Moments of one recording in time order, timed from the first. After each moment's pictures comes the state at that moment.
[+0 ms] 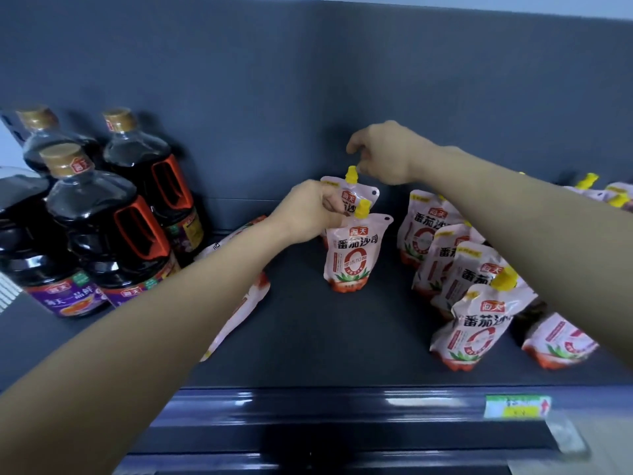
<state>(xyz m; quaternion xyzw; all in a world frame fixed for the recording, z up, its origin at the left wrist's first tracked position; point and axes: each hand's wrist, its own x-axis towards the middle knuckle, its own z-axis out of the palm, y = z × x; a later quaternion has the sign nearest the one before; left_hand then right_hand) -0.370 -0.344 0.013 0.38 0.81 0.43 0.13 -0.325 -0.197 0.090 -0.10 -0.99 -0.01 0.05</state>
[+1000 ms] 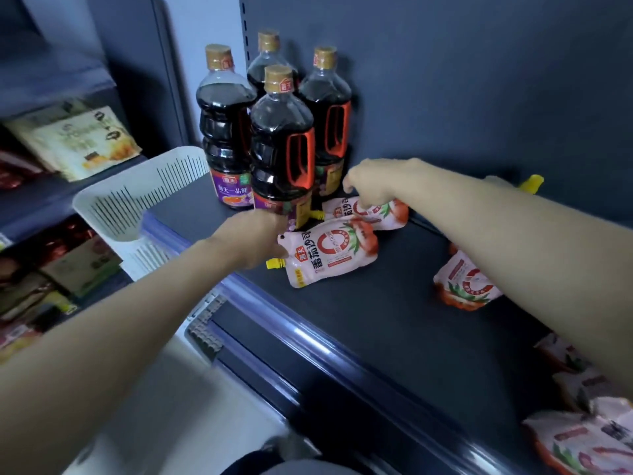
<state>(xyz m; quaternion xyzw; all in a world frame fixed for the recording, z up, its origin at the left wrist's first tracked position) -0.343 -0.557 -0.052 0.13 0.99 0.07 0.08 -0.428 -0.361 0.009 0.22 -0.94 -0.19 -0.16</state>
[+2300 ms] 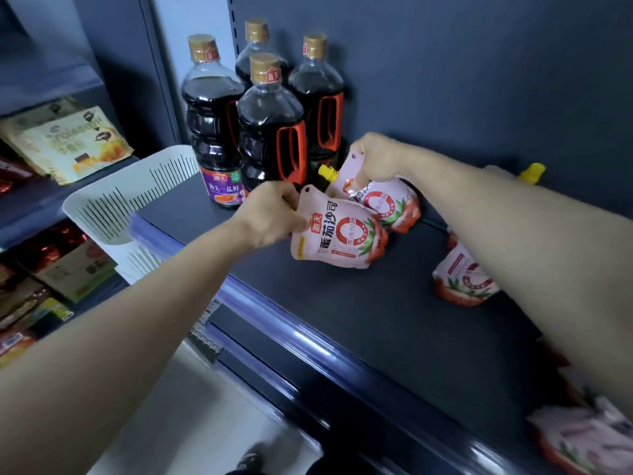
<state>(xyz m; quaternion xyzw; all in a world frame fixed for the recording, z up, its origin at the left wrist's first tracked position) -0.354 -0.525 -0.036 0.01 0.89 0.46 0.06 -0.455 -0.337 0.001 0.12 -0.97 0.15 -0.12</state>
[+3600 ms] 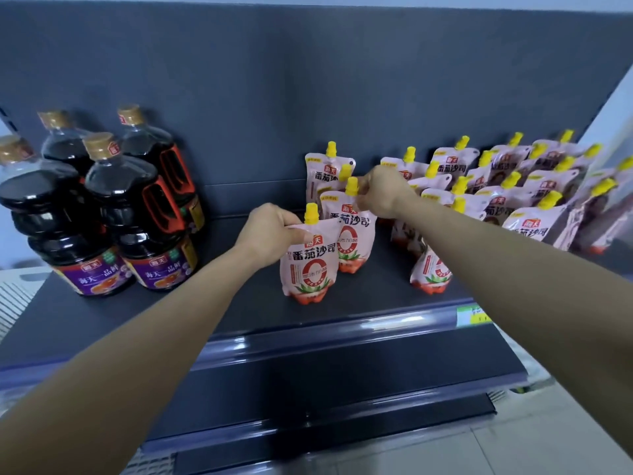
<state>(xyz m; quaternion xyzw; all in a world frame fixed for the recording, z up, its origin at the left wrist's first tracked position) -0.306 -0.443 -0.006 0.34 0.83 0.40 0.15 -0.236 -0.246 0.022 -0.27 -0.95 0.15 0.09</state>
